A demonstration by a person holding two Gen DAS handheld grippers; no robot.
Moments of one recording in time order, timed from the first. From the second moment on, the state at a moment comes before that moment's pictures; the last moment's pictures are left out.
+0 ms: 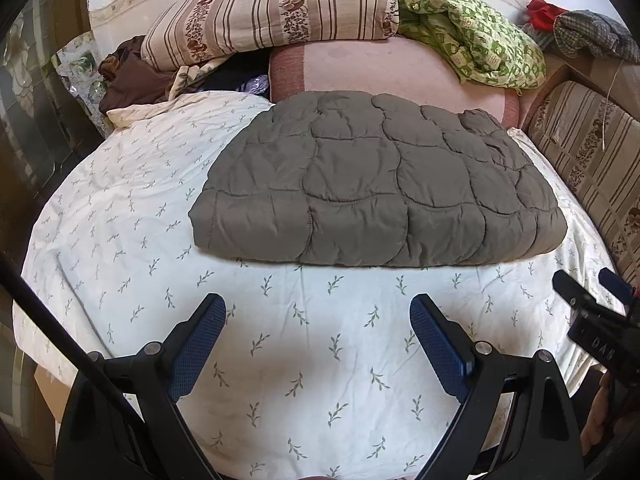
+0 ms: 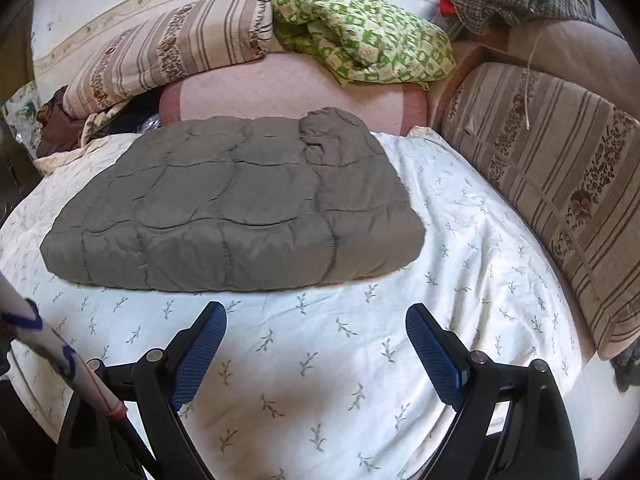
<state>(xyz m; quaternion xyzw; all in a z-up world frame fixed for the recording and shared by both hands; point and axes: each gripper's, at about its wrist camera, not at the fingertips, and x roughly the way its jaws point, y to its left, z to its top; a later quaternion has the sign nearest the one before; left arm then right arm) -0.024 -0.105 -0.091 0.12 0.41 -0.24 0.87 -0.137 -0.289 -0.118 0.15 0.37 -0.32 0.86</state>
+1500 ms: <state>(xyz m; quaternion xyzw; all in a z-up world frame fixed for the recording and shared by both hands) -0.044 -0.100 -0.092 0.12 0.42 -0.24 0.87 -0.127 -0.262 -0.113 0.14 0.40 -0.33 0.85</state>
